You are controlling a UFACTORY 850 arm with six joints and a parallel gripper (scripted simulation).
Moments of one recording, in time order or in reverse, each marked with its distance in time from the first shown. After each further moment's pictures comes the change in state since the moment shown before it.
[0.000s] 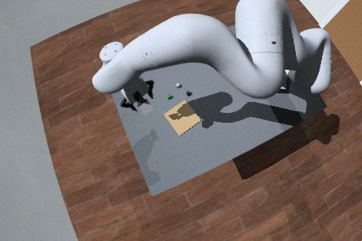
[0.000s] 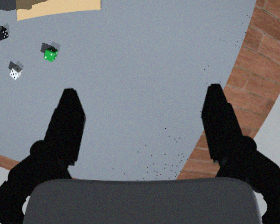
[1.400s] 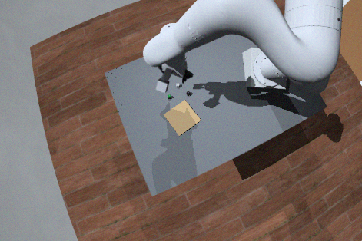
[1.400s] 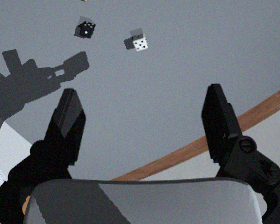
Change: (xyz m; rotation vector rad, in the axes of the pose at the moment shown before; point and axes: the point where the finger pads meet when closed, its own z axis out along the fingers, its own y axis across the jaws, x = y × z) arm -0.010 -0.192 0.010 -0.138 -0.241 1.051
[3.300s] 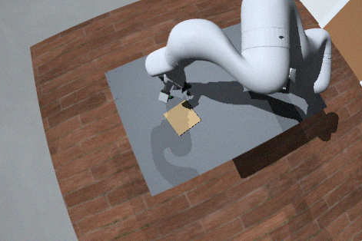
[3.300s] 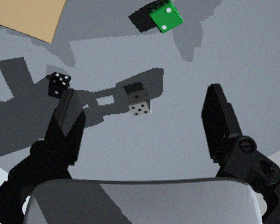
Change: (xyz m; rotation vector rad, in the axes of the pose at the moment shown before) arm 0.000 0.000 0.113 0.001 -0.005 0.007
